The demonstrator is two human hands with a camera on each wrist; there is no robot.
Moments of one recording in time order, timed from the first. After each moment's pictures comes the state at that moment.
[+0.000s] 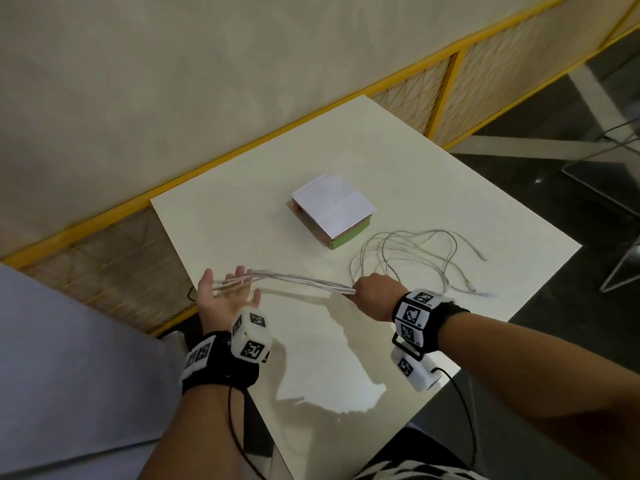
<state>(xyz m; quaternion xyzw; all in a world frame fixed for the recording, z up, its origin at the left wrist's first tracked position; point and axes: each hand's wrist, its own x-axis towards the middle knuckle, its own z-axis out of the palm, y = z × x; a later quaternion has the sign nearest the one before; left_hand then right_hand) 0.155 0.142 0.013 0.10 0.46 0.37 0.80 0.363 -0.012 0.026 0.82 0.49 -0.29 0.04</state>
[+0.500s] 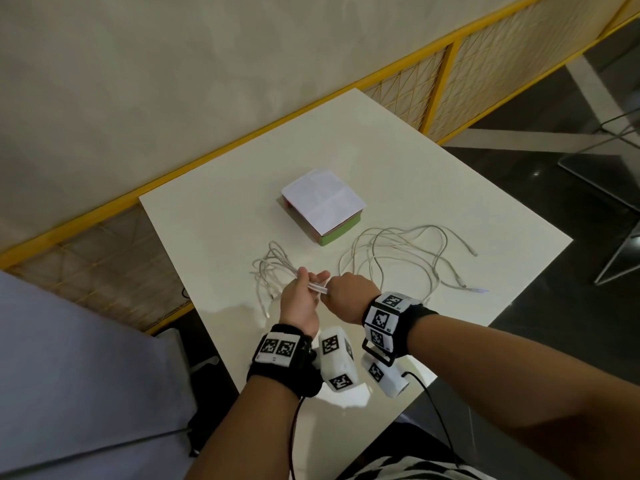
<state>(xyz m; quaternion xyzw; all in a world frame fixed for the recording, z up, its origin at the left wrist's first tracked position) 0.260 0.052 0.015 0.28 0.53 0.21 0.77 0.342 0.002 0.026 0.81 0.52 -0.28 0.02</state>
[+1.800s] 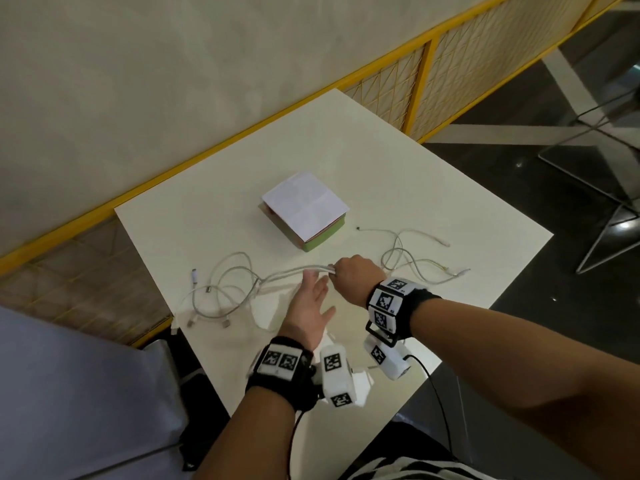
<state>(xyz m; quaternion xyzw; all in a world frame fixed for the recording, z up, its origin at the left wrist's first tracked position) 0.276 0.037 0.015 0.28 0.43 0.13 0.85 0.392 -0.002 0.032 0.86 0.45 -0.25 -0.03</state>
